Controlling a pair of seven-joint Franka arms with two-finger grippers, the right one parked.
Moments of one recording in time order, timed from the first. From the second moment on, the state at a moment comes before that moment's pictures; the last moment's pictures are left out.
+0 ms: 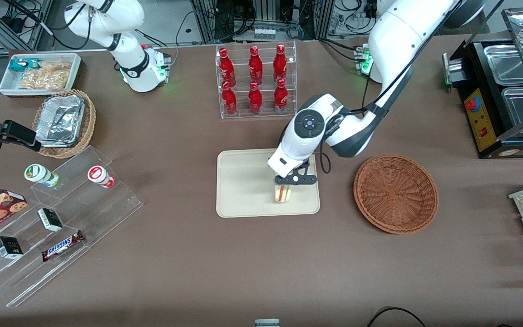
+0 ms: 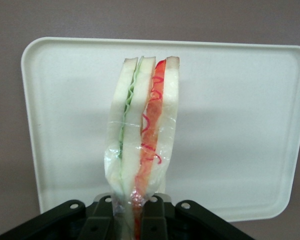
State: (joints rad) arm -0.27 0.59 -0.50 -1.71 0.19 2.28 -0.87
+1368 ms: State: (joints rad) arm -0.37 0.72 -0.40 -1.52 0.25 2.32 -0.98
